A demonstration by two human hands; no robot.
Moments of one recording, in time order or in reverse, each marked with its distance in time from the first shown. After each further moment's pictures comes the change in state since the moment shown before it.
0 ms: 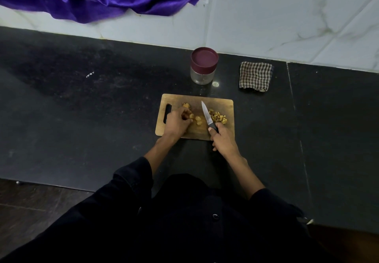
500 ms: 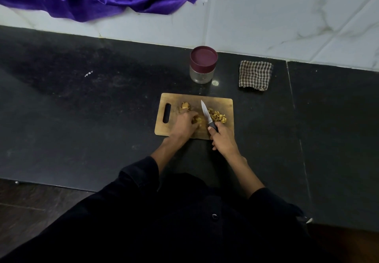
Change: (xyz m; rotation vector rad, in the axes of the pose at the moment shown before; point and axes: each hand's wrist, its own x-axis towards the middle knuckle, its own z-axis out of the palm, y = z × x) left_hand -0.008 0.015 0.013 0.216 -0.100 0.159; right_hand 0.001 0.000 0.001 0.020 0.005 0.006
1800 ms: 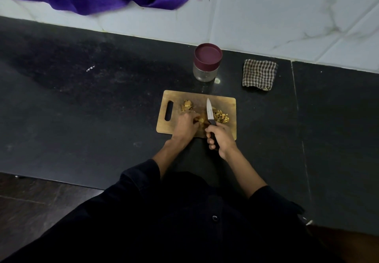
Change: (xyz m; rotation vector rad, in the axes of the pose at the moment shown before) left_hand -0.005 -0.003 0.007 -0.013 0.087 0.020; right_hand -0.016 -0.028 0.003 0.646 -0.115 0.265
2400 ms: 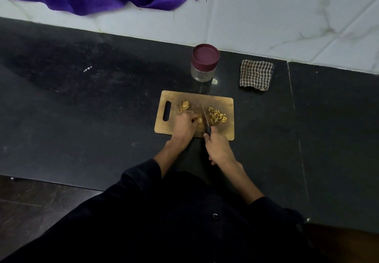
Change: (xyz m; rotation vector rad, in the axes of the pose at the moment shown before) left_hand -0.002 0.003 0.003 -0.055 0.032 -0.048; right_hand -0.014 0.017 0.003 -0.953 0.121 -0.246
